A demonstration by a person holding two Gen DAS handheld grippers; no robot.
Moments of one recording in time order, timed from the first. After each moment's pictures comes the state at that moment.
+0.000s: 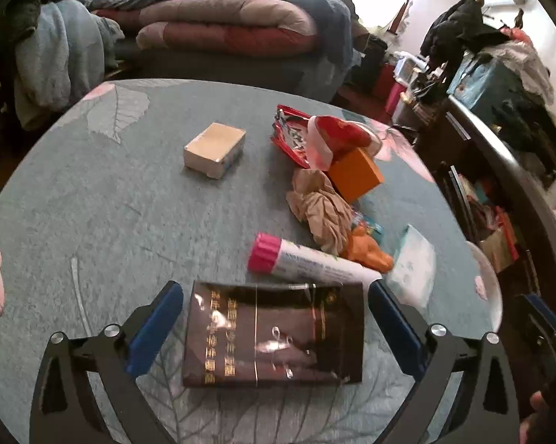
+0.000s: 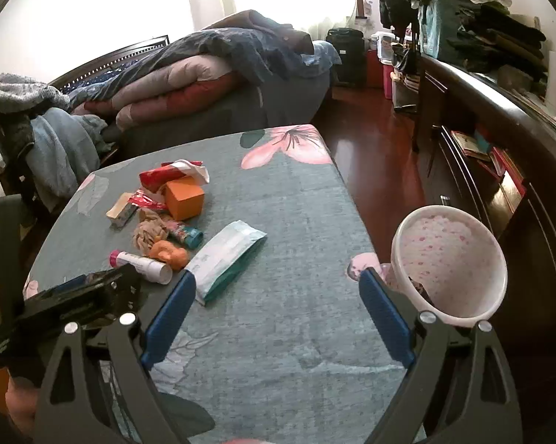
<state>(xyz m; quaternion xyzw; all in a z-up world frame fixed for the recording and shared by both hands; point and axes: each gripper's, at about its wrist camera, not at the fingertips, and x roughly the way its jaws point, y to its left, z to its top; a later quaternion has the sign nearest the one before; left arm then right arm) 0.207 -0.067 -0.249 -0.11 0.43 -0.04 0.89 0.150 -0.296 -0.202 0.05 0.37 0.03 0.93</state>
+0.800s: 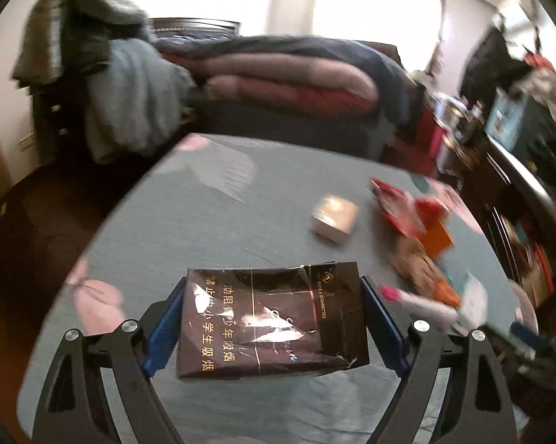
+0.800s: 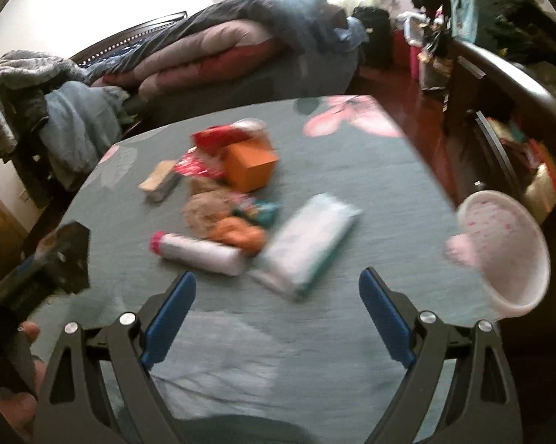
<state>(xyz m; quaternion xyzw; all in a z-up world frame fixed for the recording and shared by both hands) 0.168 0.022 -0.209 -0.09 0.34 0.08 0.93 0.180 -0.207 -0.228 0.06 0.42 0.08 0.90</state>
